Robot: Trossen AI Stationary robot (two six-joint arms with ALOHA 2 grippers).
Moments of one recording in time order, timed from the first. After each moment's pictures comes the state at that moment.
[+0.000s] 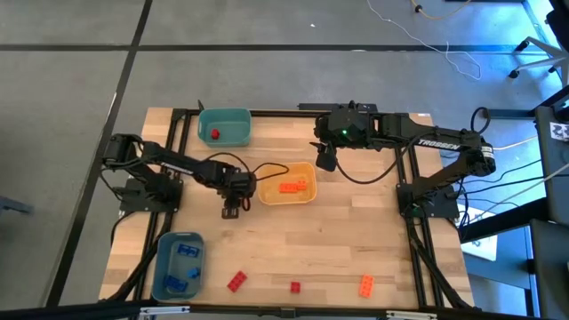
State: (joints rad) left arm 0.01 1.54 0.74 -0.50 0.01 -0.06; right arm -0.14 1.45 1.50 -0.79 0.29 -0.08
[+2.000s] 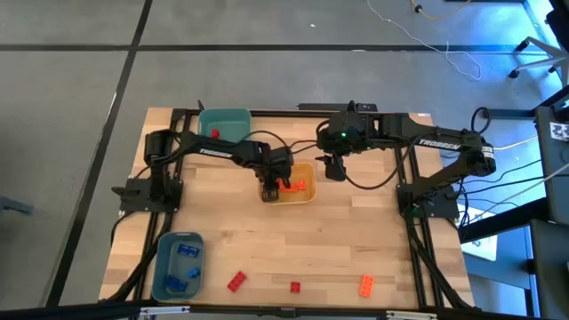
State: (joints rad) left arm 0.18 1.89 1.26 -0.56 0.10 0.02; right arm -0.14 1.45 1.49 -0.92 0.08 -0.13
